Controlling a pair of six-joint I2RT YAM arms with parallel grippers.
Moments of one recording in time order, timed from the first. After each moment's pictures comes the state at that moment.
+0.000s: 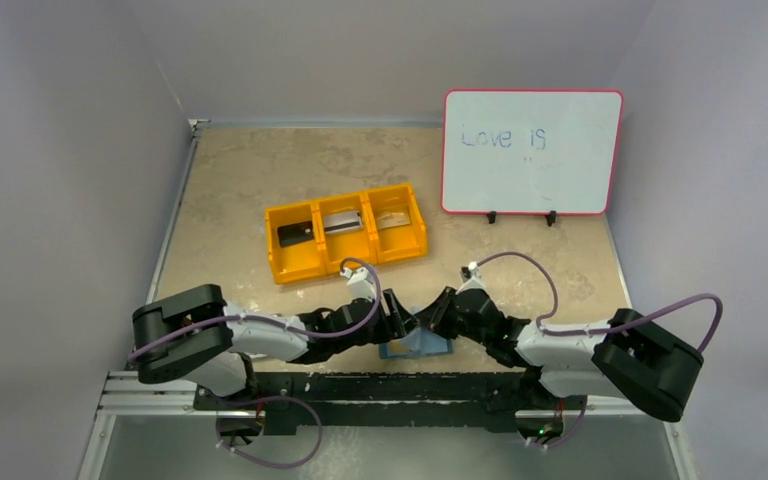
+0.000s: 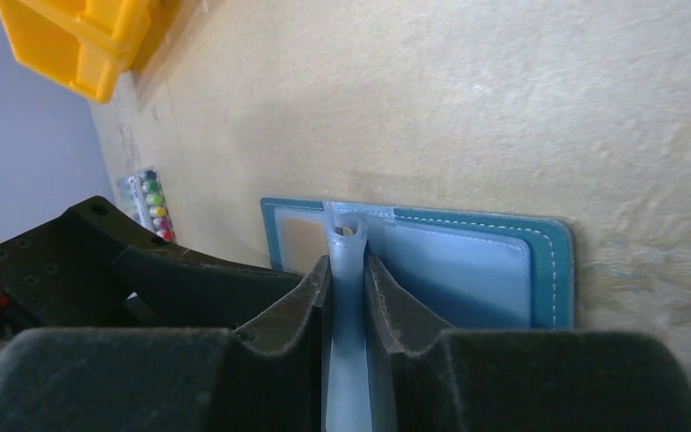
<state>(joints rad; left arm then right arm) -1.21 1.44 0.41 0.48 -0.29 -1.23 0.91 1.19 0.14 0.46 0.09 1.25</state>
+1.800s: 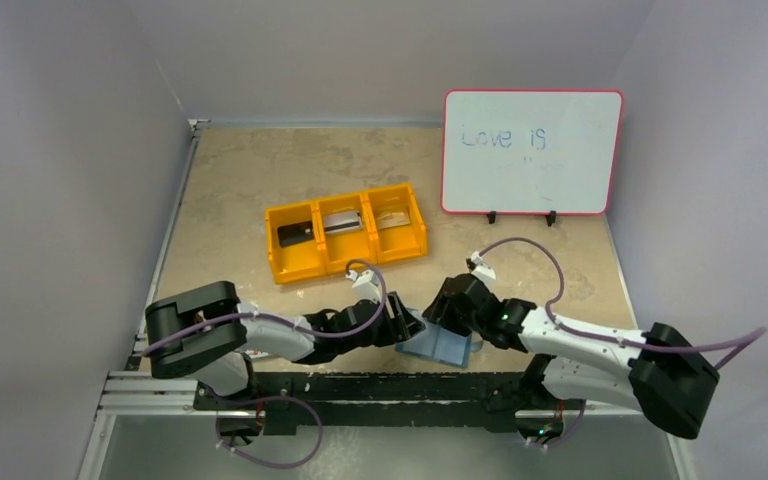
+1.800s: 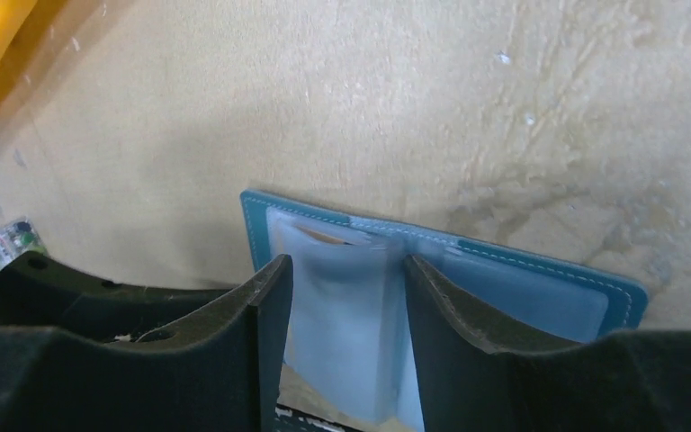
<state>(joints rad) -1.21 1.54 0.44 0.56 -0.24 -1.25 0.91 1.02 0.37 -0.24 0.24 1.20</state>
